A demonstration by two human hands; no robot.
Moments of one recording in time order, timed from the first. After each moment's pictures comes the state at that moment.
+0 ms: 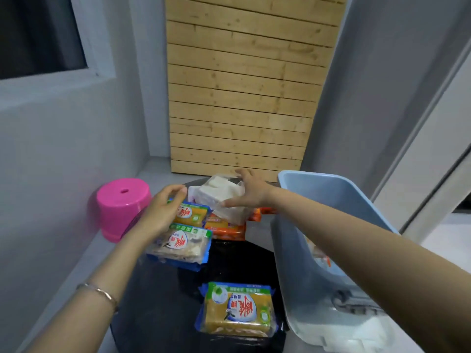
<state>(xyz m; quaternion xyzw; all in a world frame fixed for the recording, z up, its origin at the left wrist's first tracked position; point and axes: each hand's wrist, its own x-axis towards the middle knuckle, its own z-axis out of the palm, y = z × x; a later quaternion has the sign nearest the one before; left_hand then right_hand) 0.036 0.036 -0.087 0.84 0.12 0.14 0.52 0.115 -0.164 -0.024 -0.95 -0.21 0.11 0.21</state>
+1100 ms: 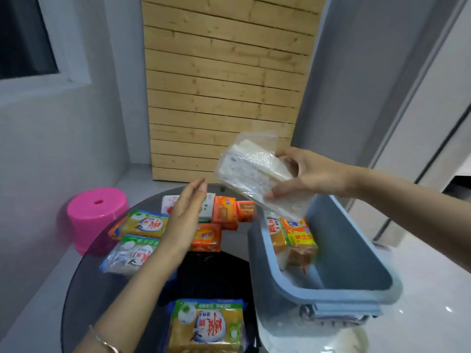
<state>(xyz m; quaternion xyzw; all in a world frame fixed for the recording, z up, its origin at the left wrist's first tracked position) 0.023 -0.076 -0.048 0.68 0.01 0.16 0.71 0.069 -0.291 0.082 -0.88 -0.28 0.12 0.36</state>
